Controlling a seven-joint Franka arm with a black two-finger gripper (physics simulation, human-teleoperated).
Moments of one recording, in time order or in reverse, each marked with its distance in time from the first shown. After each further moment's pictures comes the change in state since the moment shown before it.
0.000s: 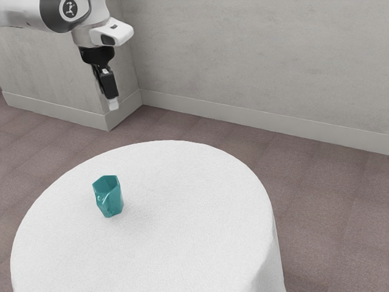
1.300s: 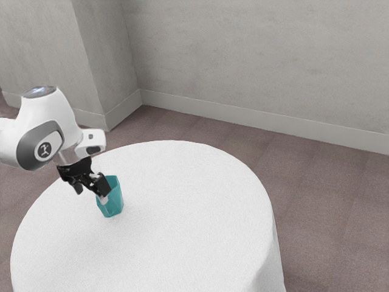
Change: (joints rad) arm 0.083 -0.351 0.004 -0.984 -0.048 0.704 -0.520
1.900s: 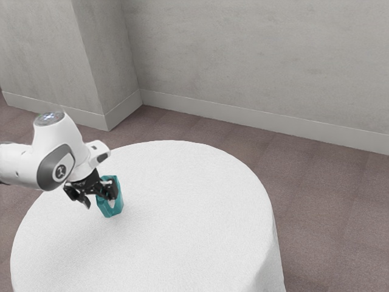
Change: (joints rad) arm 0.057 0.249 0.008 -0.010 -0.017 0.331 -0.361
